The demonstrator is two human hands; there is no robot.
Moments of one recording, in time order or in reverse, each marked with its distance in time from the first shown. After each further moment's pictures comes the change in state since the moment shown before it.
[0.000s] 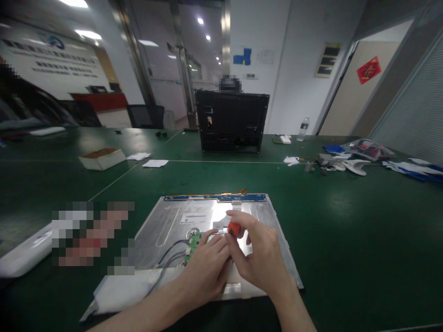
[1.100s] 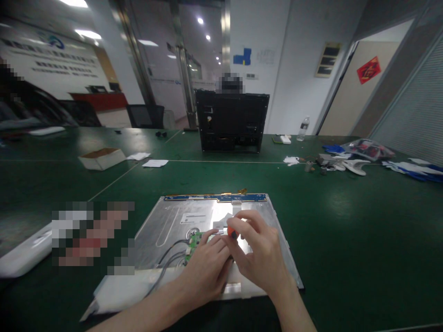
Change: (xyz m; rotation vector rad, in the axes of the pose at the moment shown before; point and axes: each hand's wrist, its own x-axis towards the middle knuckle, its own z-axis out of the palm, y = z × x) left_hand 0.000 0.001 -0.001 -0.007 0.000 -0.003; right_hand 0.002 0.003 -0.001 -0.032 0.027 -0.073
